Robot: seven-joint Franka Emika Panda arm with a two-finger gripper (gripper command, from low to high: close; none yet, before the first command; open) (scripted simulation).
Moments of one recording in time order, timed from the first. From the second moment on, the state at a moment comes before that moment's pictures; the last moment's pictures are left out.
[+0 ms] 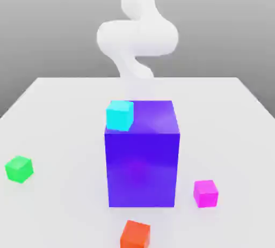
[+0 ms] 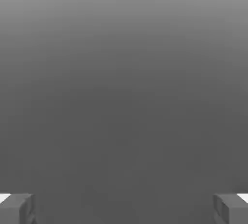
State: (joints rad) arm 0.08 -0.73 -0.04 -2.33 0.03 2.34 0.68
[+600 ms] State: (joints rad) arm 0.51 -0.19 -0.17 -2.58 0.25 2.63 -0.17
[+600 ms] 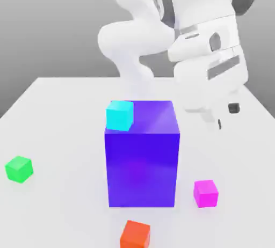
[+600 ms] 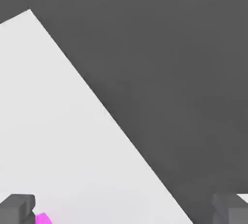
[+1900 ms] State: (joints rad) arm 0.58 0.12 -0.11 -2.73 0.04 2.85 -0.45
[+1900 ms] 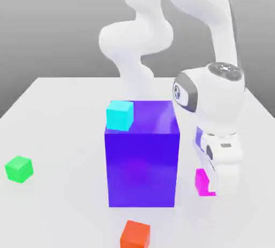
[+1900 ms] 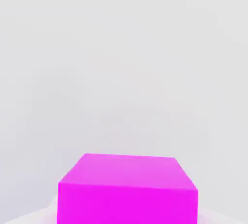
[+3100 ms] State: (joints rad) arm -0.37 0.00 -0.57 -2.63 -0.04 2.65 -0.45
